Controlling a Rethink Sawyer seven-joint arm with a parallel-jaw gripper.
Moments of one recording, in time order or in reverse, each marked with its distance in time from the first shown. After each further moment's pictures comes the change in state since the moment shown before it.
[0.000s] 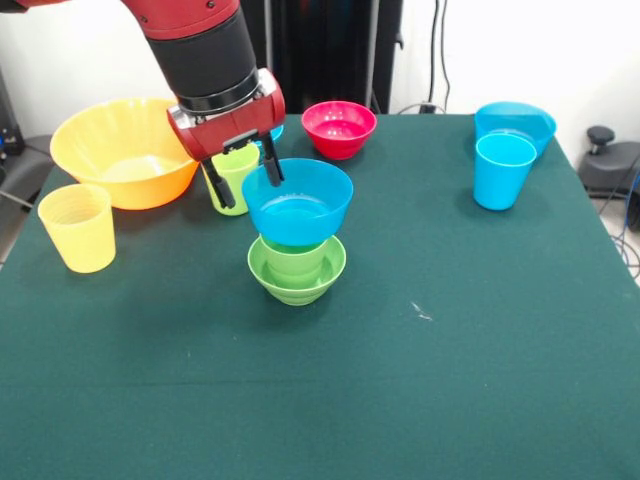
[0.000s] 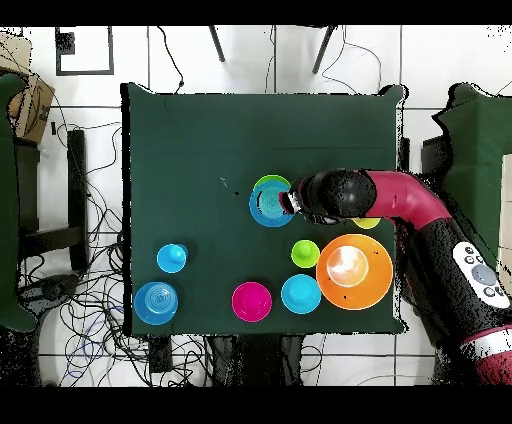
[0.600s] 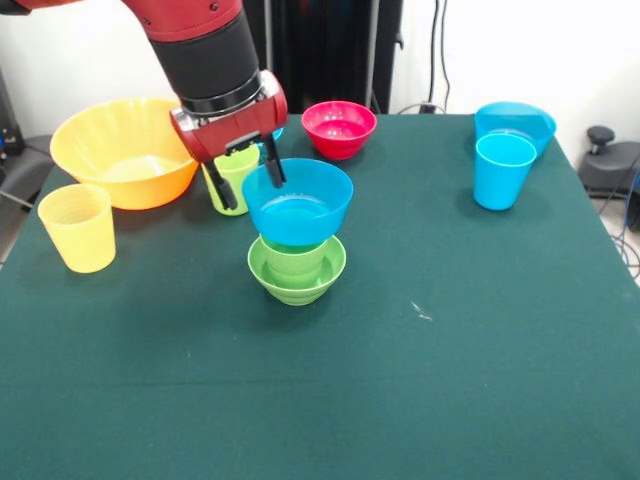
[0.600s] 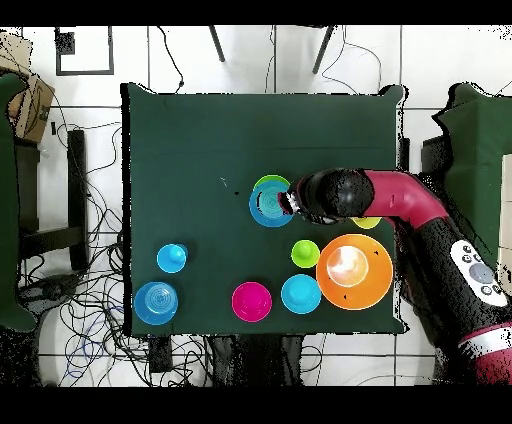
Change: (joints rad) arm 0.006 0.006 -0.001 -0.003 -0.005 0.000 0.000
